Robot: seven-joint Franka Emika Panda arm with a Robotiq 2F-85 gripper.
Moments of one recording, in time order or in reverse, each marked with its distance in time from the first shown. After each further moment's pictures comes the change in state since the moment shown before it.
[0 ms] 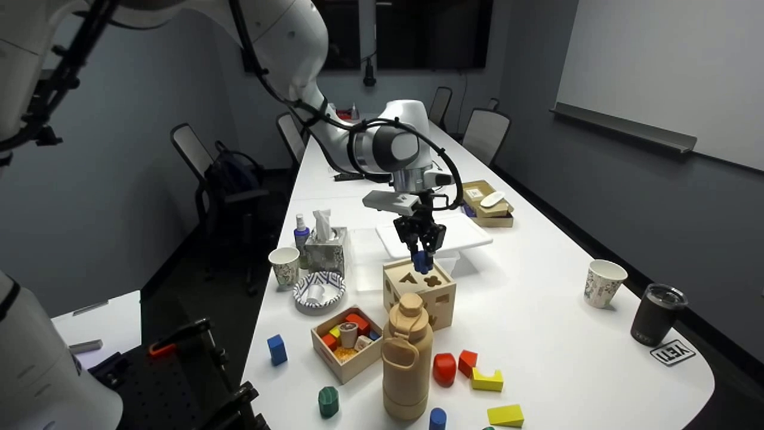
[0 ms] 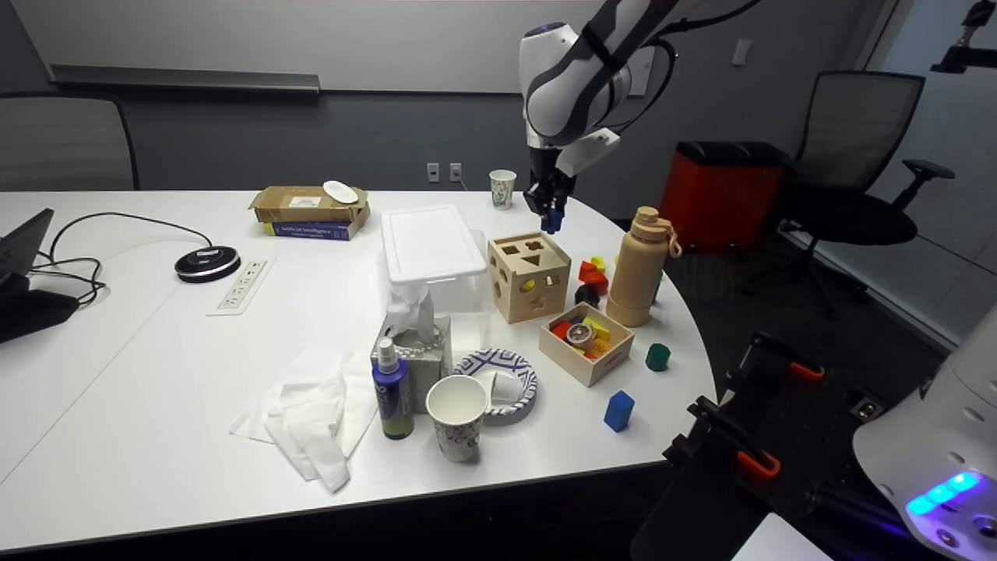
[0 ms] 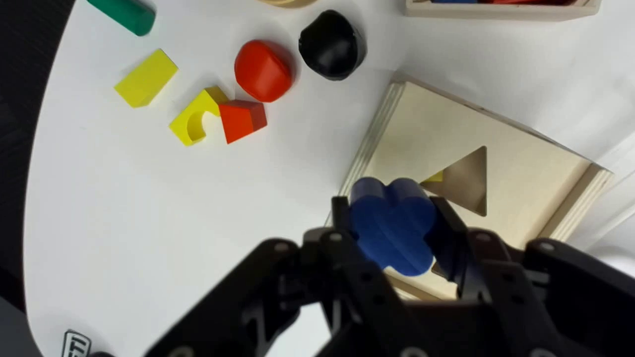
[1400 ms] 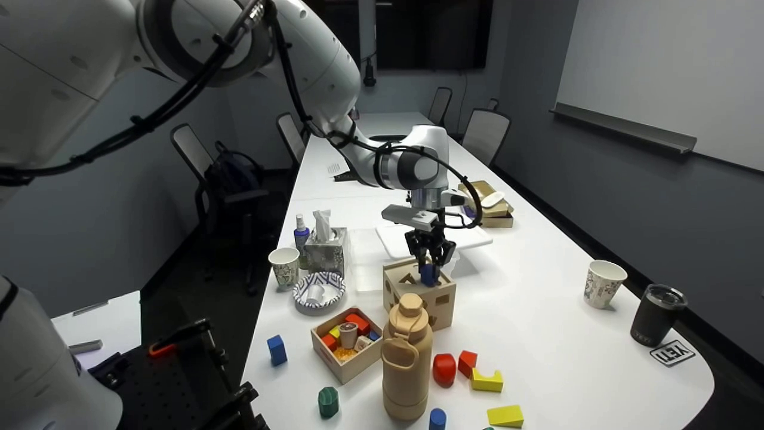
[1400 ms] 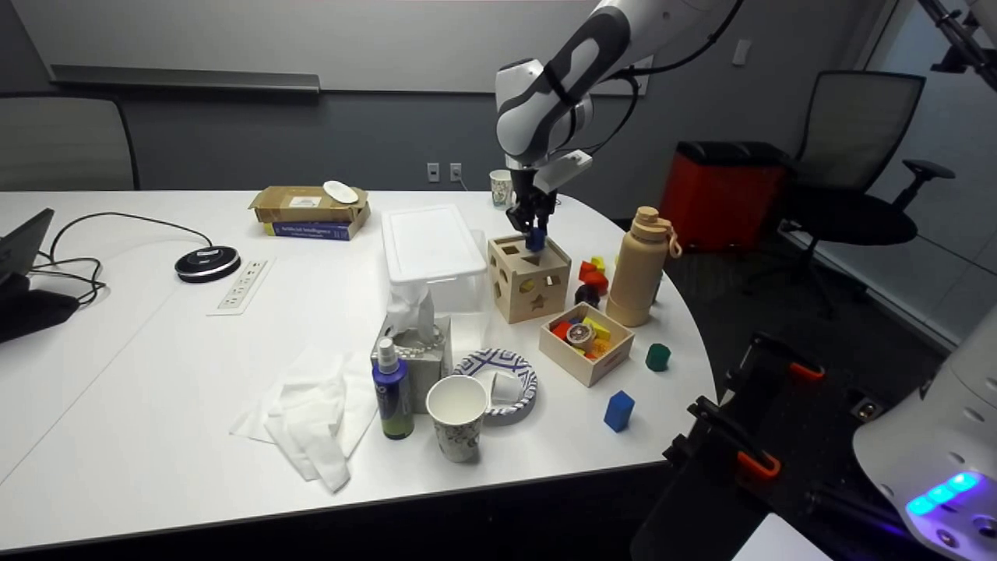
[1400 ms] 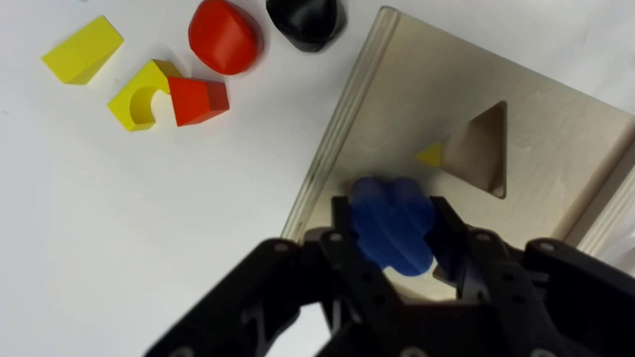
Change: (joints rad) arm -0.053 0.249 0.058 0.309 0.056 -0.146 -0.071
